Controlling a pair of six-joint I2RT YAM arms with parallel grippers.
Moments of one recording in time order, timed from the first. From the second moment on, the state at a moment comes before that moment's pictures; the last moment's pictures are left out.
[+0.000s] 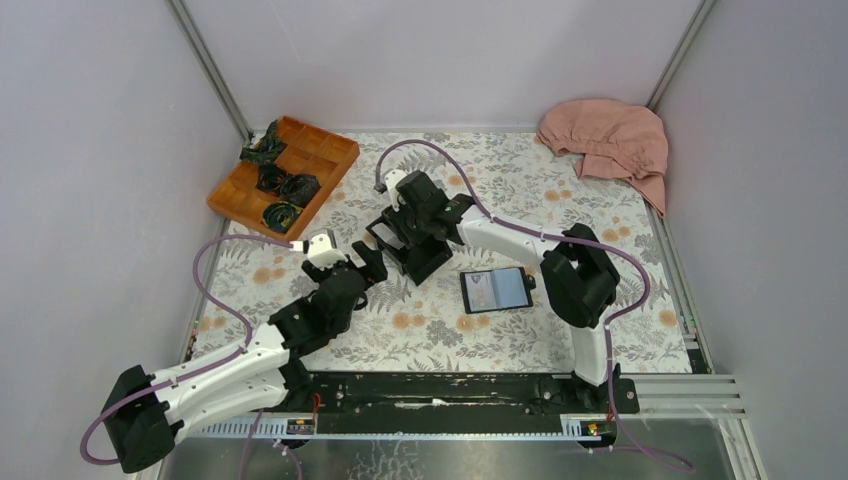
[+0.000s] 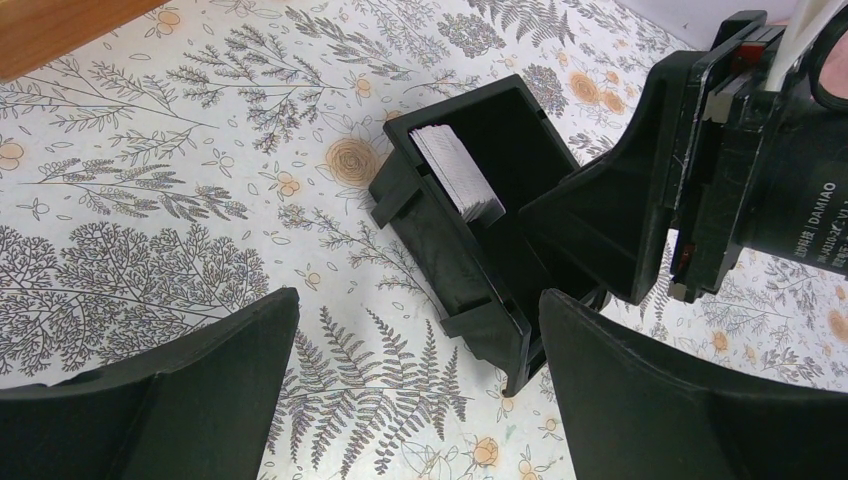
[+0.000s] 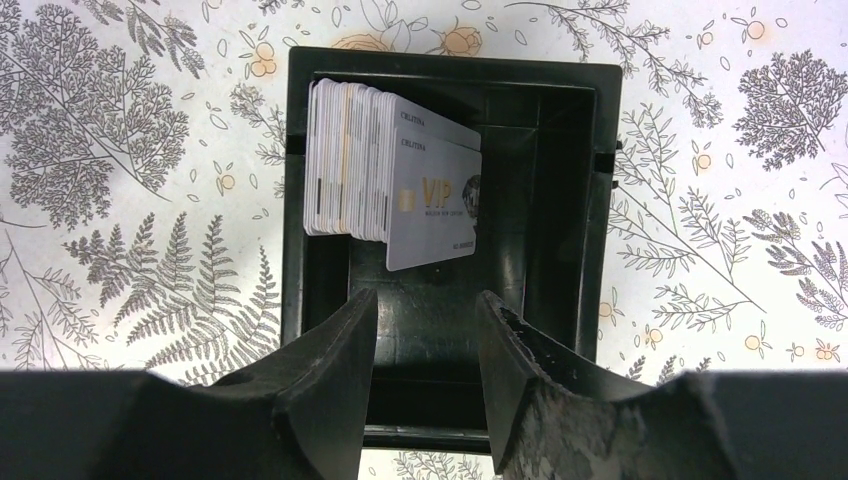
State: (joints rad) left arm -0.87 0.81 0.42 -0.07 -0.82 -0.79; right arm 0.84 1.98 1.55 -0.37 0.02 0.00
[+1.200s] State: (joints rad) left arm -0.87 0.81 0.40 -0.07 -0.81 -0.79; right arm 0.87 2.11 1.70 -0.45 0.05 -0.05
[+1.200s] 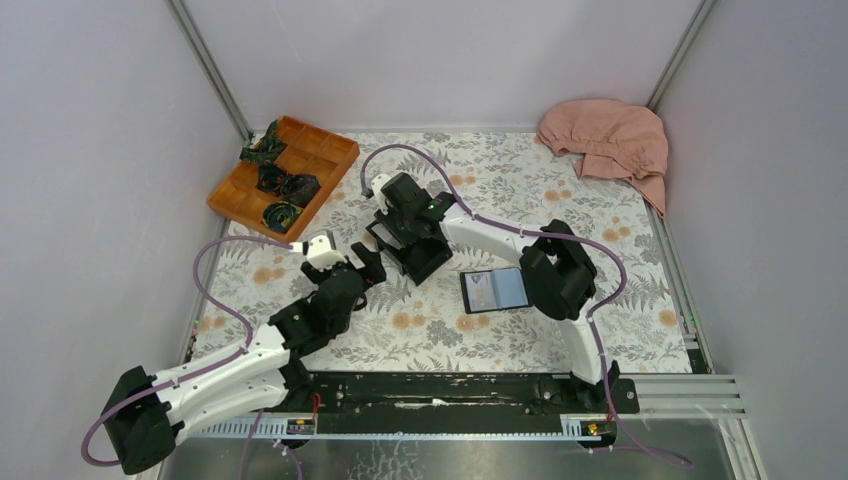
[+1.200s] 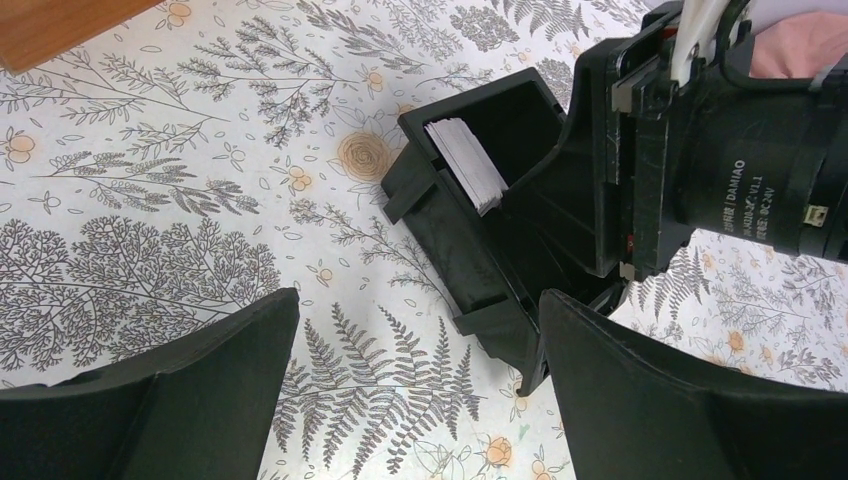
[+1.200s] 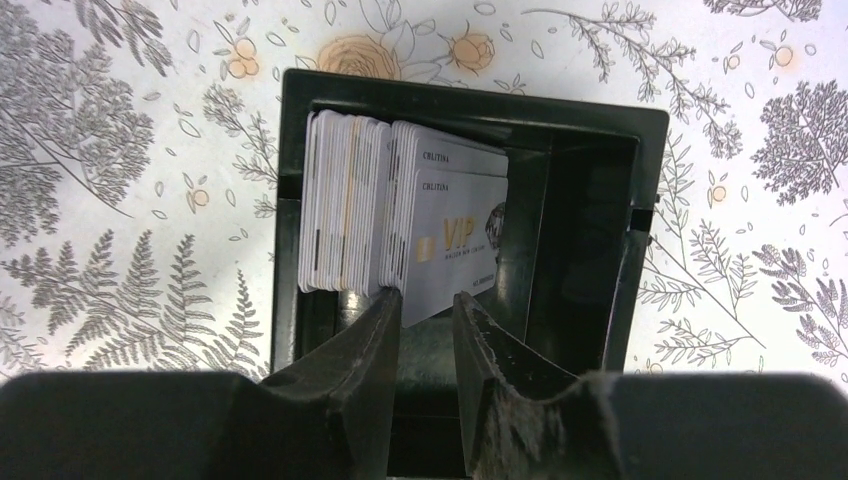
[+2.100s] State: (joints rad) left arm -0.86 0.81 0.40 -0.07 -0.79 -0.79; right arm 0.87 2.13 1.72 -0.49 0.10 -0.08
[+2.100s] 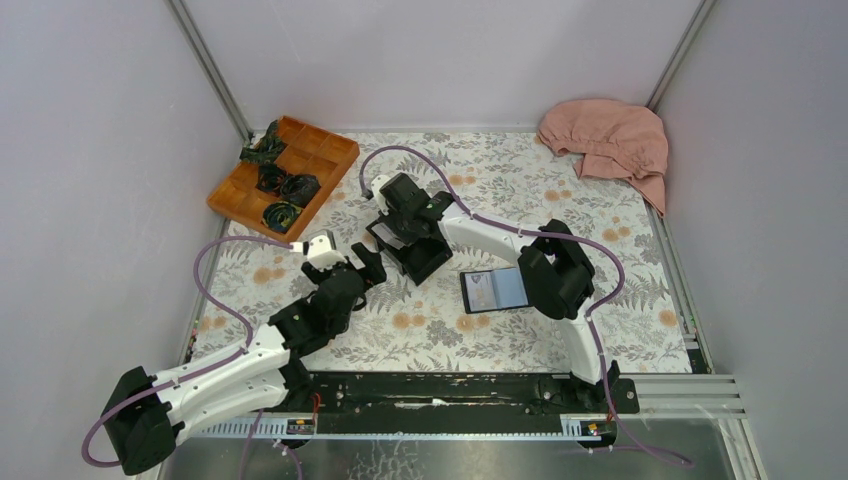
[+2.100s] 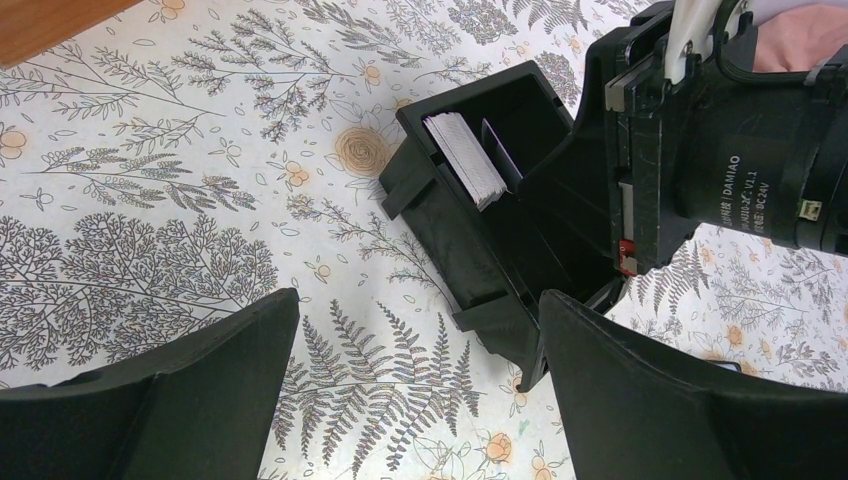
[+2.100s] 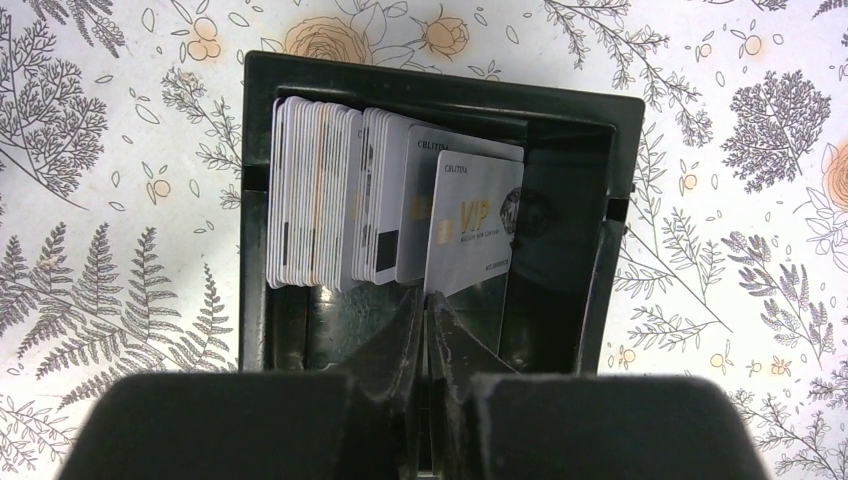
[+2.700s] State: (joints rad) left arm -0.86 0.82 0.40 -0.07 -0.79 -0.79; right arm 0.87 2.11 1.71 -0.47 0.21 -0.09
